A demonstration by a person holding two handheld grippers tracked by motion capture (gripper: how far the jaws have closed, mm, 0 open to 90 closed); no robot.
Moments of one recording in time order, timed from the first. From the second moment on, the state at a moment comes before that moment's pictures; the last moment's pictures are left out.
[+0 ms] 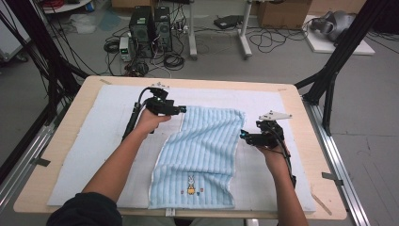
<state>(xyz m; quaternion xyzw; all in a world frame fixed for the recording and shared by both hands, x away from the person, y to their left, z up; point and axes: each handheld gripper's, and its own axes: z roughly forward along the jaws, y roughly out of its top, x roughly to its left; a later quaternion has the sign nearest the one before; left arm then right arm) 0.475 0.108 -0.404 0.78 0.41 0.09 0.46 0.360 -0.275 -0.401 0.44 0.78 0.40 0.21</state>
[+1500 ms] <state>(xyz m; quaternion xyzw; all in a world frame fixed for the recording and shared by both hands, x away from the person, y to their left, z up) 0.488 0.142 -0.449 0.74 0.51 0.21 0.38 0.358 -0.268 -0.425 0.44 0.78 0.40 0.17</state>
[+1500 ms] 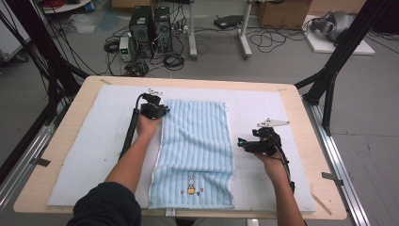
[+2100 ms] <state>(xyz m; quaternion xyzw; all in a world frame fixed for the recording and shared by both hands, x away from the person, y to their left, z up) 0.443 0.148 -0.445 0.77 0.47 0.16 0.39 0.396 -0.217 -0.438 0.45 0.79 0.38 0.17</state>
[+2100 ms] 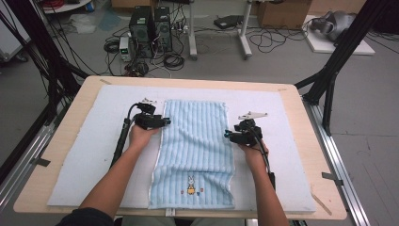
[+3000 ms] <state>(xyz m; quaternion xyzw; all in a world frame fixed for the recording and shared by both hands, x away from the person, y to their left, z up) 0.478 0.157 -0.451 0.73 0.51 0.18 0.42 0.438 -0.193 -0.447 0.47 0.78 0.35 0.24</state>
